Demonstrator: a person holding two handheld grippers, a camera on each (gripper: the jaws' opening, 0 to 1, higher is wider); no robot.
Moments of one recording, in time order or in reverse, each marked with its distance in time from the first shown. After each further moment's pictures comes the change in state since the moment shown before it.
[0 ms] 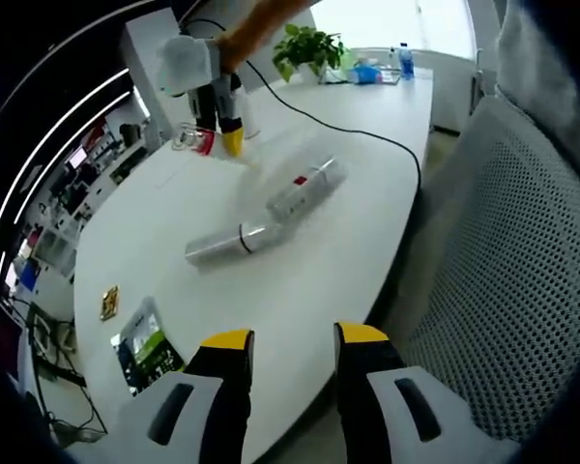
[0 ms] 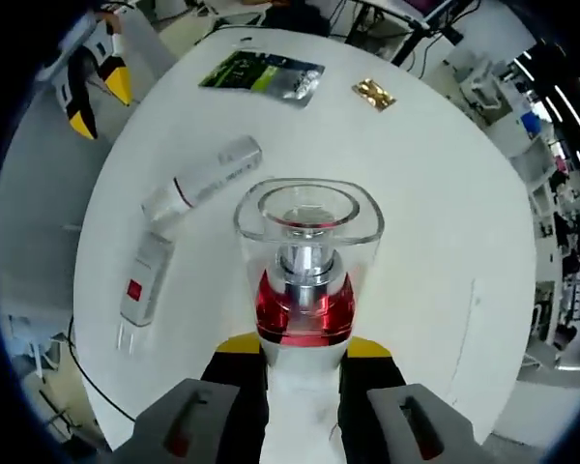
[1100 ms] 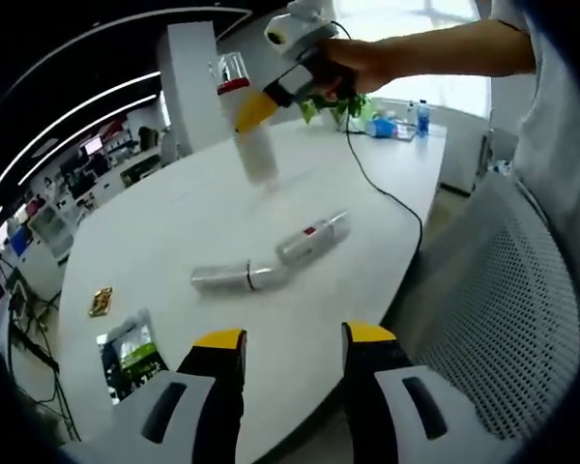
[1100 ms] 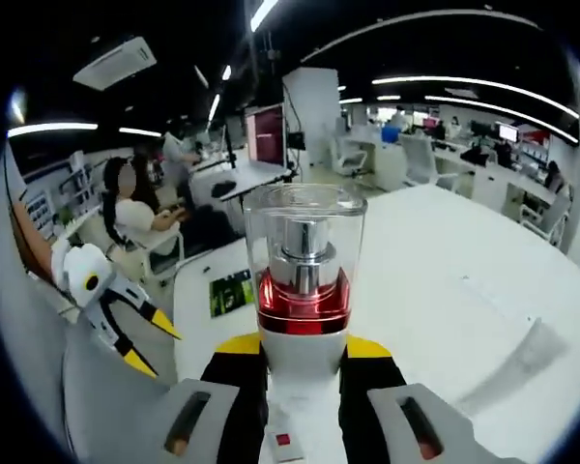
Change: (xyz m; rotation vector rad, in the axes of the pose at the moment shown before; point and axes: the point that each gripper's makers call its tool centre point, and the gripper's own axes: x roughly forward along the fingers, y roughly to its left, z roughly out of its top) left arm -0.013 0.005 0.033 -0.181 -0.192 -0.020; right arm -0.119 0.051 0.071 0.731 -0.797 -0.072
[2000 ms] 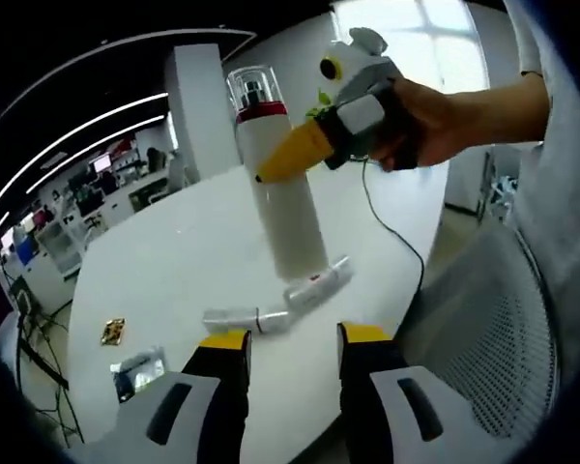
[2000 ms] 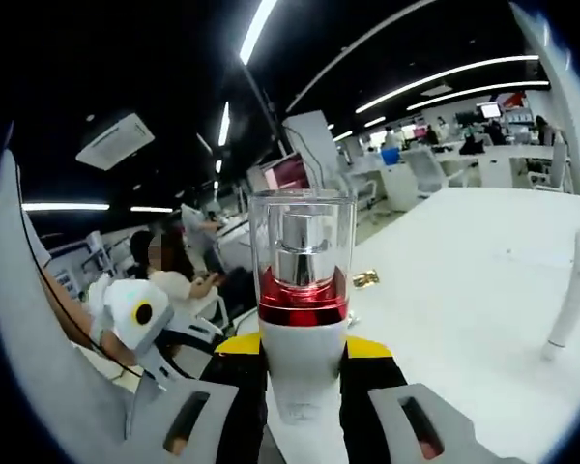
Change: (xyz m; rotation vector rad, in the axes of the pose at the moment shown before) left arm -0.010 0.000 0.062 -0.018 -0.143 0.033; right arm -0.006 0.085 0.003 0.210 -0.193 0.105
